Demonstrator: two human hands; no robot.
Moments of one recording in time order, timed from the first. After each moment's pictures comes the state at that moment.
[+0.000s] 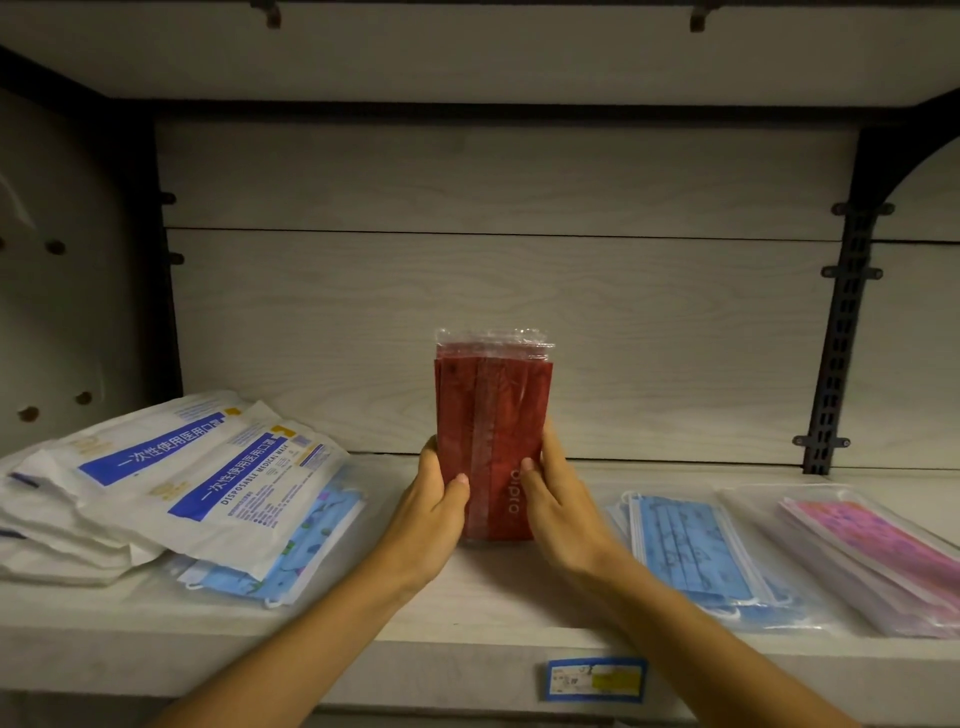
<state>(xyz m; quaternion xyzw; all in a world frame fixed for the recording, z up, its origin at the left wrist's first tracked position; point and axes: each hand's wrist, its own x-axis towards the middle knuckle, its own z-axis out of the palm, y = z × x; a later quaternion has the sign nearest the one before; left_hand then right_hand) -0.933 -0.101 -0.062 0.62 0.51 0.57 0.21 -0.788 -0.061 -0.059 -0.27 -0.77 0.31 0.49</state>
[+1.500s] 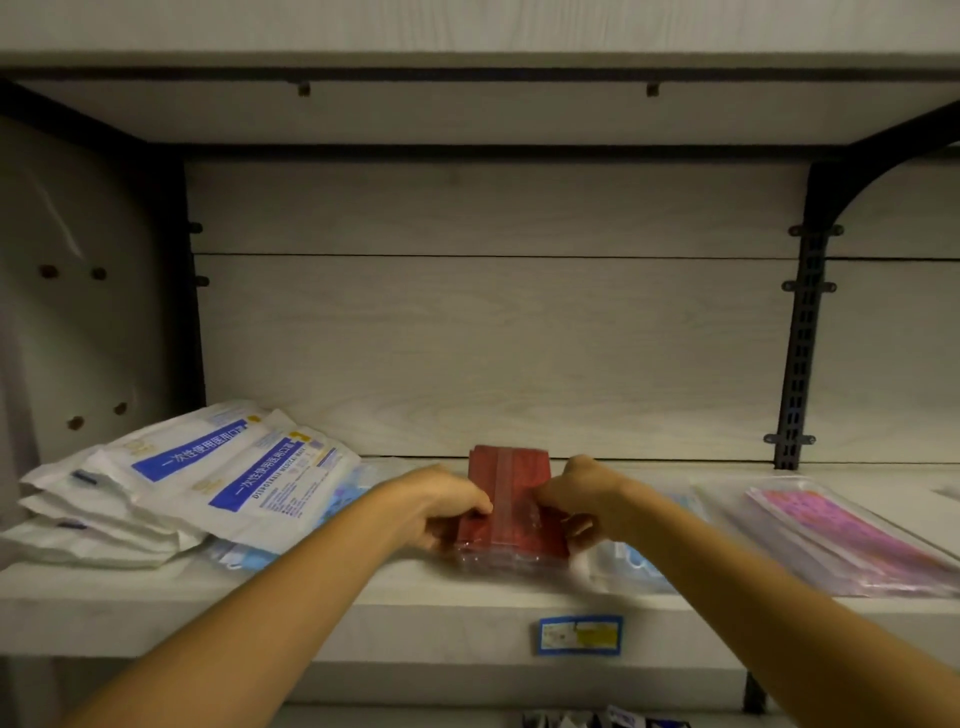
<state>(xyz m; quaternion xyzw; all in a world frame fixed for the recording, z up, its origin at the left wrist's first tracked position) -0.925 -0.119 -0.012 0.47 0.67 0.34 0.47 -0.765 -0.084 -0.006 -0.61 -0.66 0.38 0.21</state>
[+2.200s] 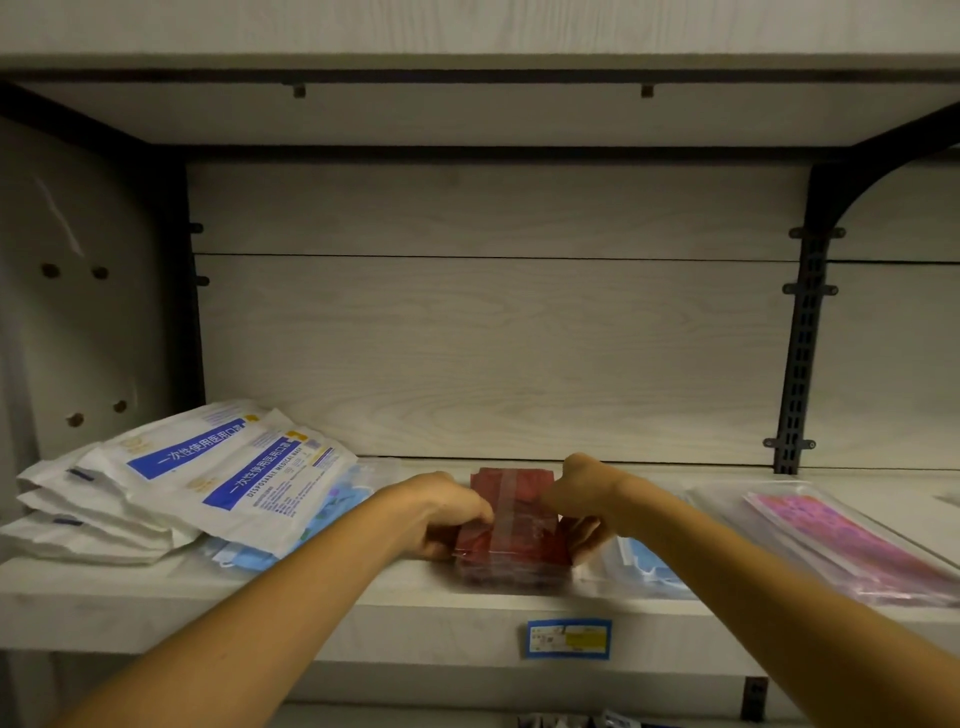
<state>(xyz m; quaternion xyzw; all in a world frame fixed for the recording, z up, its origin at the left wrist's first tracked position) -0.909 -0.133 -0.006 0.46 0.70 0.33 0.43 -0.756 -0.090 0.006 -0.61 -0.70 0.34 0.14</state>
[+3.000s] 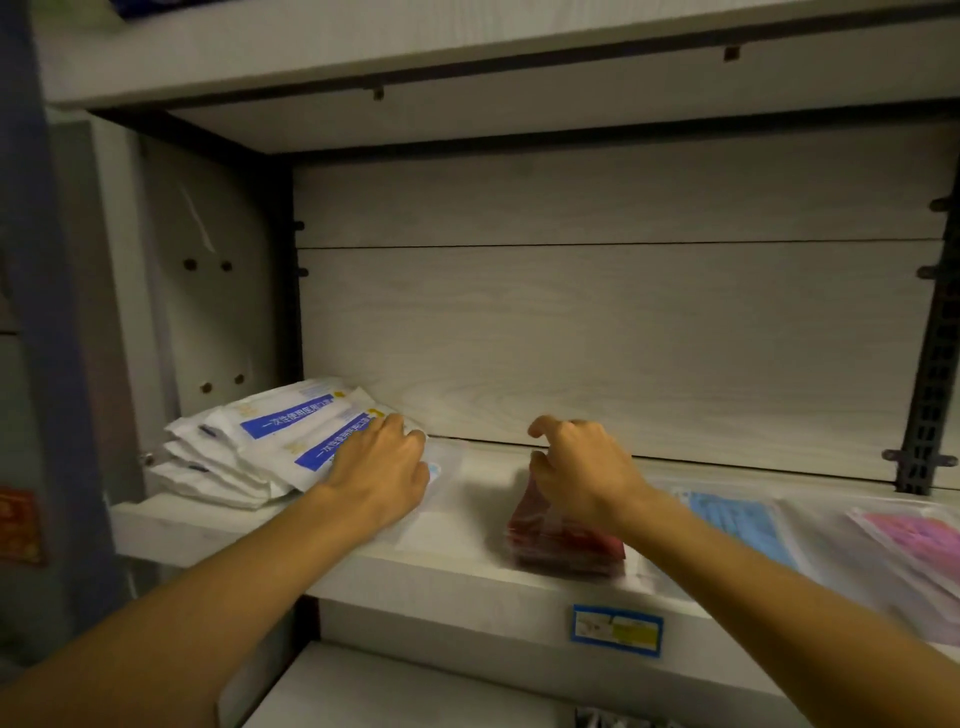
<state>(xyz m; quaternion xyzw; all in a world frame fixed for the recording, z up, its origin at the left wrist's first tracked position) -0.985 -0.175 -0.013 0.58 0.78 0.09 -0.22 -0.791 -0.100 -0.003 -0.42 -0.87 0.00 0.26</state>
